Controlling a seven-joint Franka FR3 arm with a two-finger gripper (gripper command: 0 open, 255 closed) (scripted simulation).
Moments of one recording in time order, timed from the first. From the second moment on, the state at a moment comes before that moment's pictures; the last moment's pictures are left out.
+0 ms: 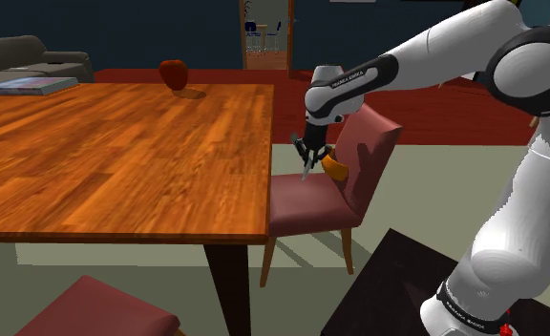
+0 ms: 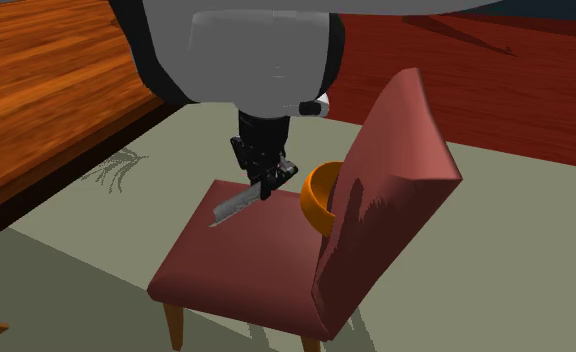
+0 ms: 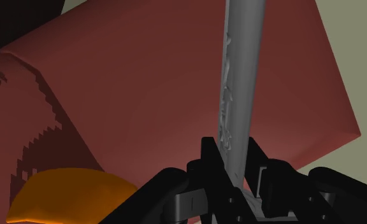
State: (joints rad) arm -0.13 0.05 -0.08 -2.08 0.12 2.15 0.91
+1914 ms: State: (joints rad) arm -0.21 -0.09 -0.16 -1.94 0.09 1.86 0.79
